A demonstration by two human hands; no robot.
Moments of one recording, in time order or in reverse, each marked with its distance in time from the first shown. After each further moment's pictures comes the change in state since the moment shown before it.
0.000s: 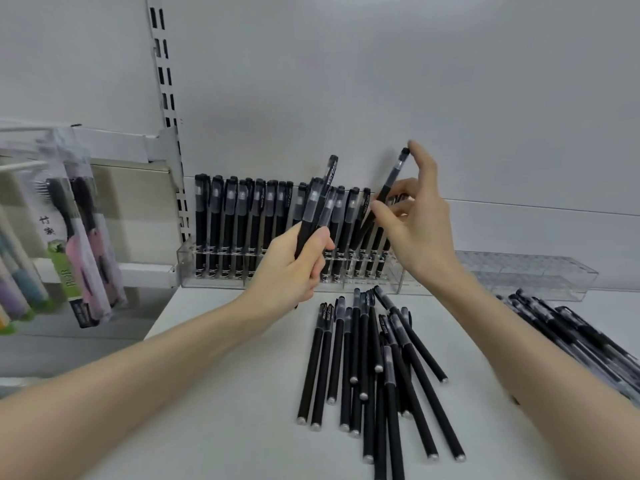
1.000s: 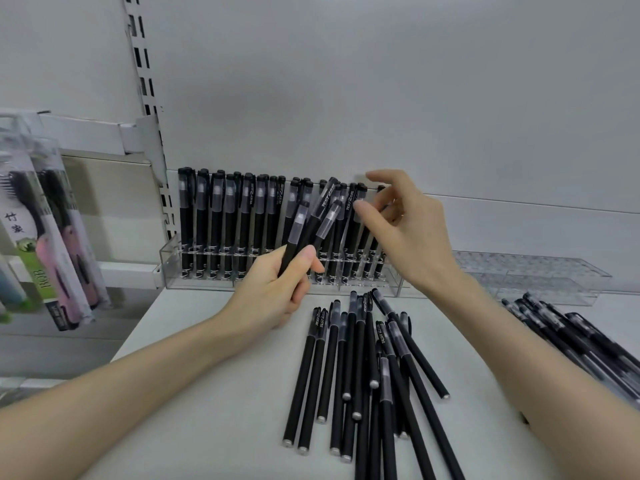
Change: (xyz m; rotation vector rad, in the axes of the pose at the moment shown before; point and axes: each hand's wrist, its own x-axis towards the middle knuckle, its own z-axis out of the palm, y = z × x) left_hand 0.000 -0.024 -0.006 -0.041 -0.011 -0.143; right_hand -0.001 0.005 0.005 0.014 -0.102 -0.027
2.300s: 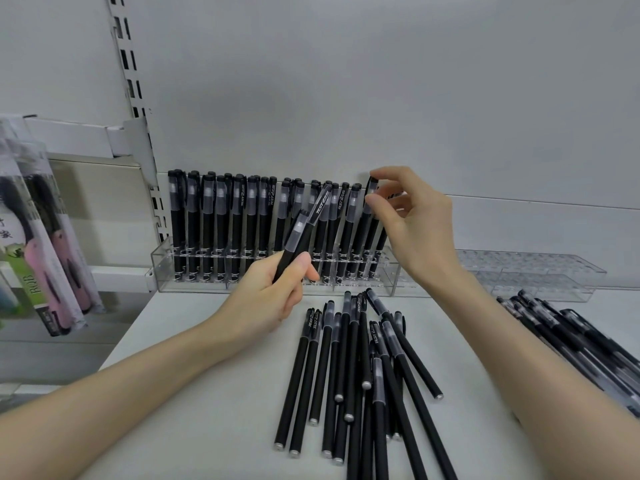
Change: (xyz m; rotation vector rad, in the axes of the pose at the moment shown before) left_hand -0.003 0.003 0.004 0.104 -0.012 0.011; right_hand 0.006 0.012 -0.006 0.049 0.109 0.007
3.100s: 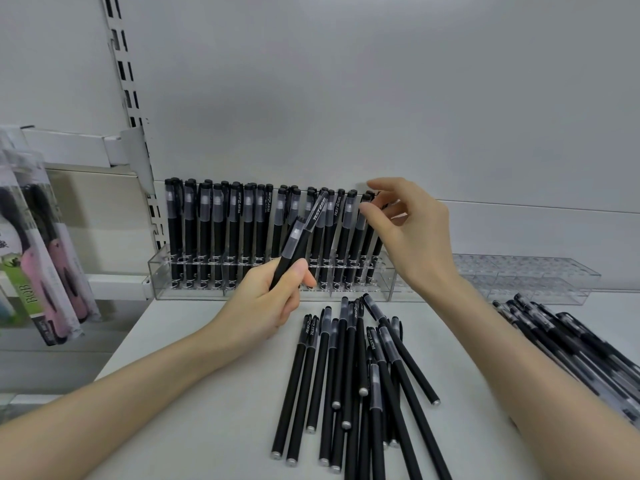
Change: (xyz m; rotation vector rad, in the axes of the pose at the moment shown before) left_hand 0.001 -0.002 -0.001 -0.006 -0.010 -0.004; right_hand -0.004 -0.004 -0.003 -0.054 0.007 0.040
